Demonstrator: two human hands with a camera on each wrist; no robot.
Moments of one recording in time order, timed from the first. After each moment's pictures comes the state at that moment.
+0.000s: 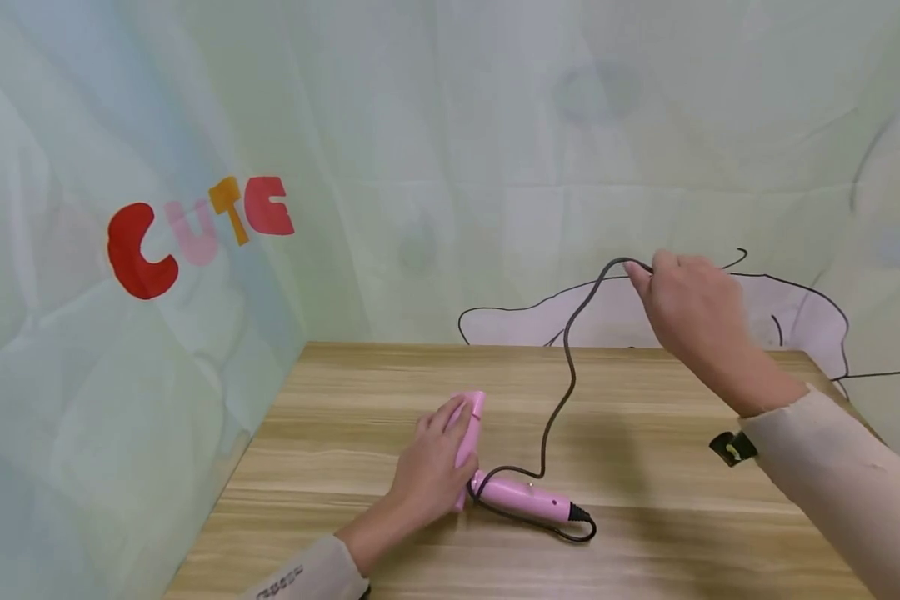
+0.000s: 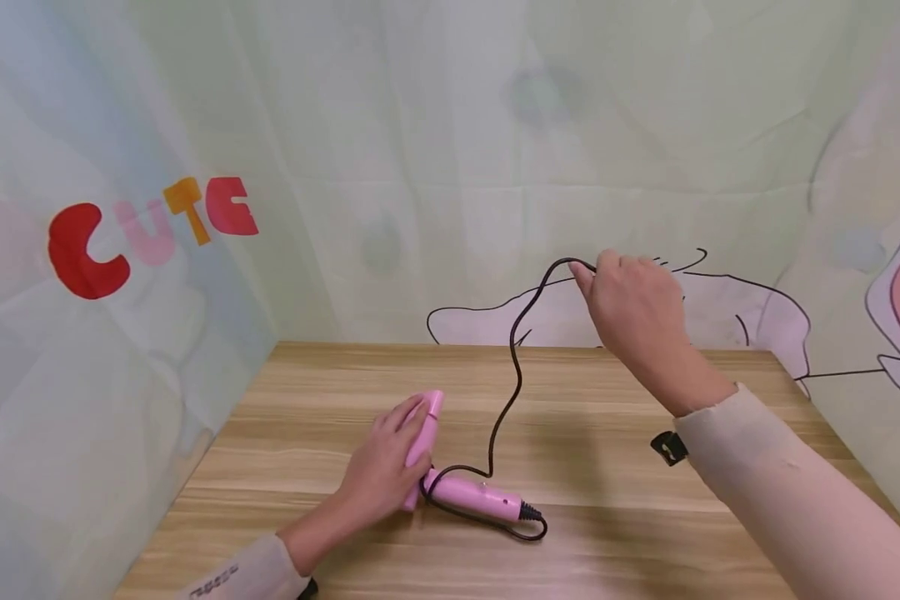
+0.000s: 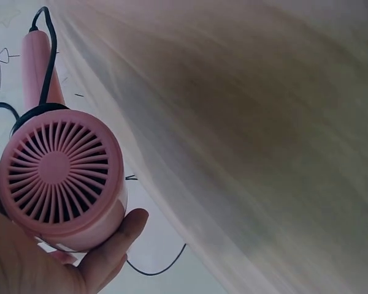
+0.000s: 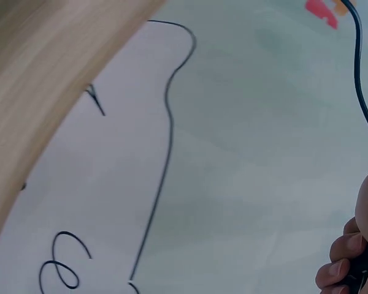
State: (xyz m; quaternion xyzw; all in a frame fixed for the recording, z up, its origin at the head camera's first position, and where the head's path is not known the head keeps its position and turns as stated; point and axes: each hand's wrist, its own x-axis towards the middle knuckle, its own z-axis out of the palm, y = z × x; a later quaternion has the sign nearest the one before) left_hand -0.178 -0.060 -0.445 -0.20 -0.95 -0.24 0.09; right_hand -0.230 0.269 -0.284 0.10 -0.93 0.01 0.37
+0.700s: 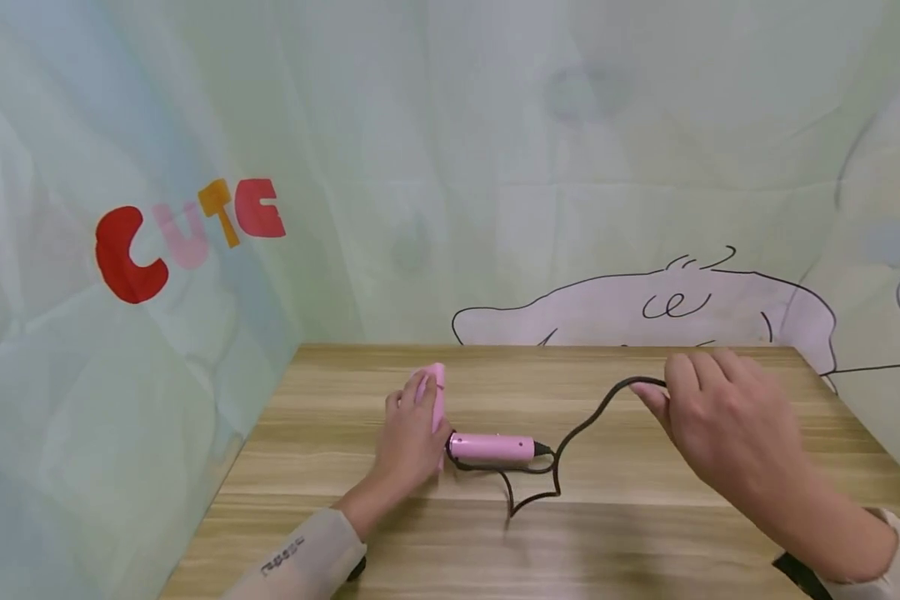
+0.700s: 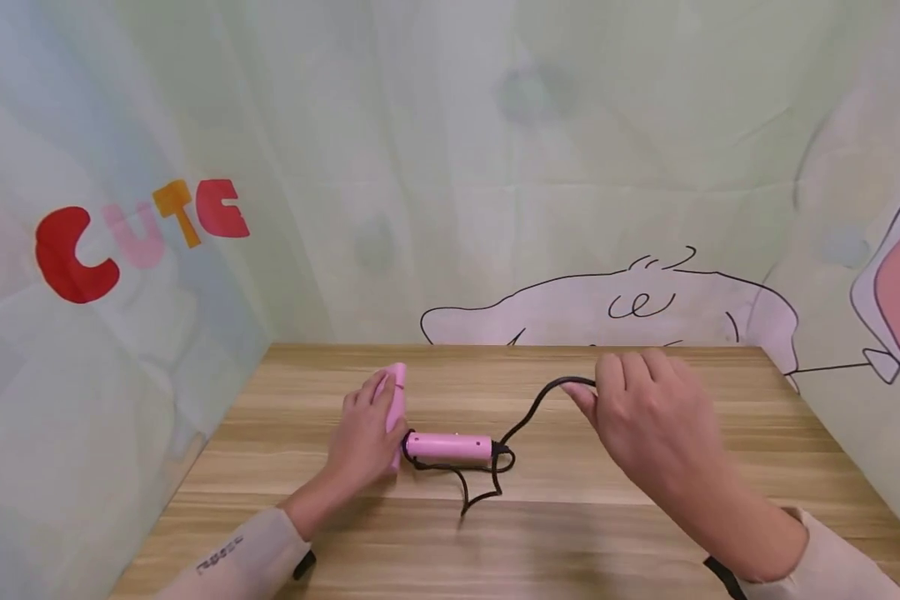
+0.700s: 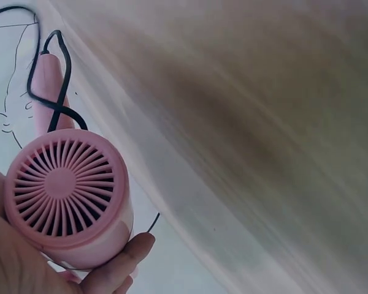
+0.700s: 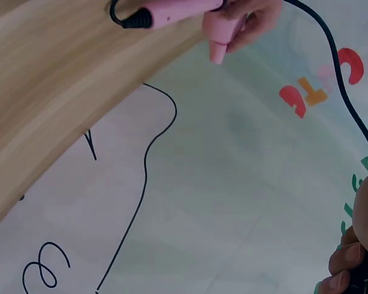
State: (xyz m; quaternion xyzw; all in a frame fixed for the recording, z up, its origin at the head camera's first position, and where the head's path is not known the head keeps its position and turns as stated) left_hand -0.216 -0.079 -0.448 -0.10 -0.96 -0.23 0.11; right_hand -0.120 0.244 -0.300 0.27 -0.82 -0.05 0.50
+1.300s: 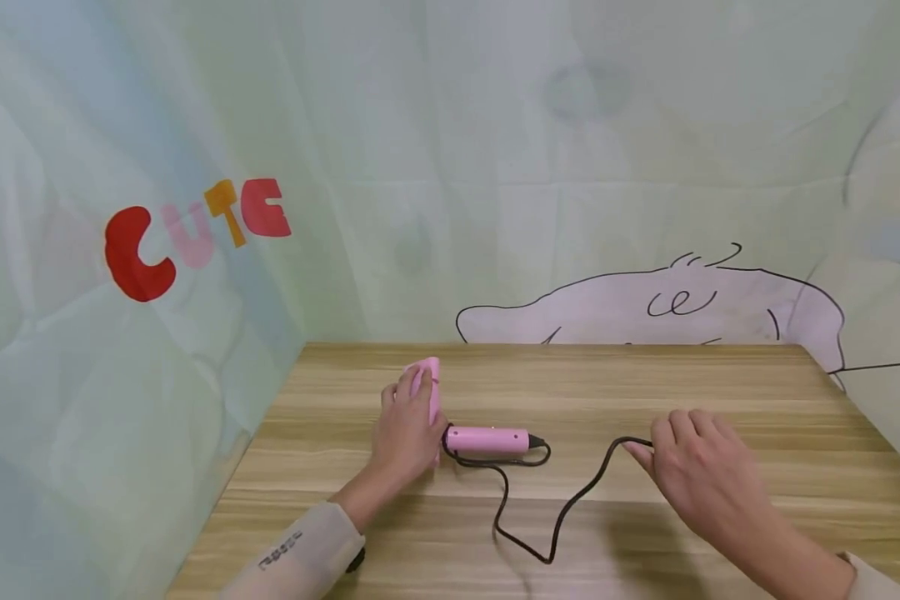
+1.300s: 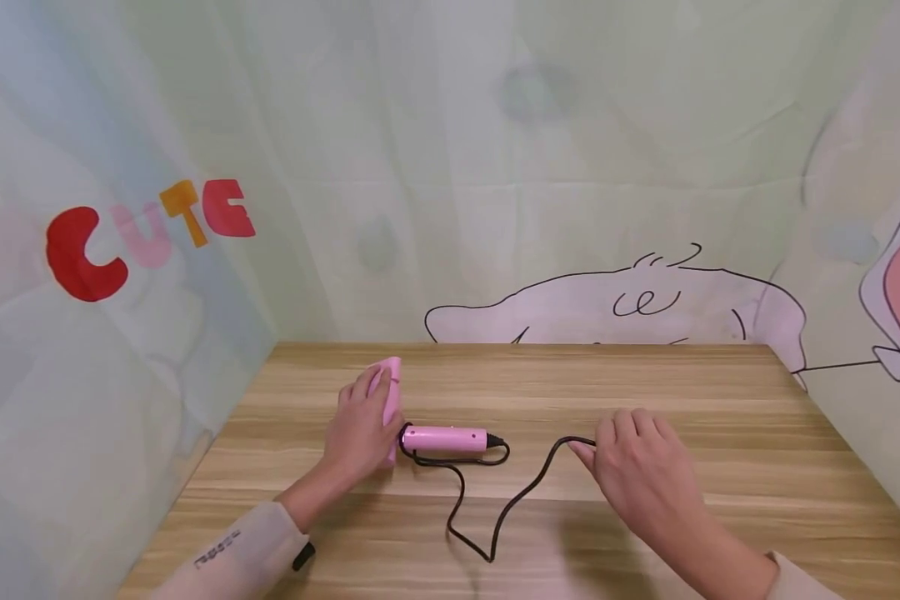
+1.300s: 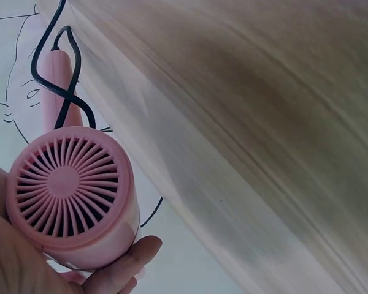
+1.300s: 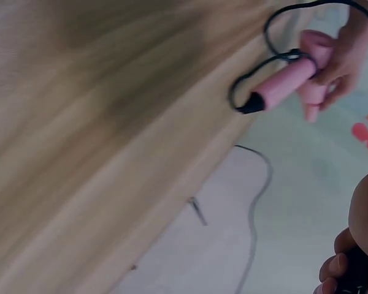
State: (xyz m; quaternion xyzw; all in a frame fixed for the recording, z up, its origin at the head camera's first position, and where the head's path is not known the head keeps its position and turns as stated) left_hand -0.216 -0.085 -0.440 -0.08 -0.97 -0.21 0.11; right_hand -0.120 0.264 -0.395 0.25 -0.86 -0.10 0.43
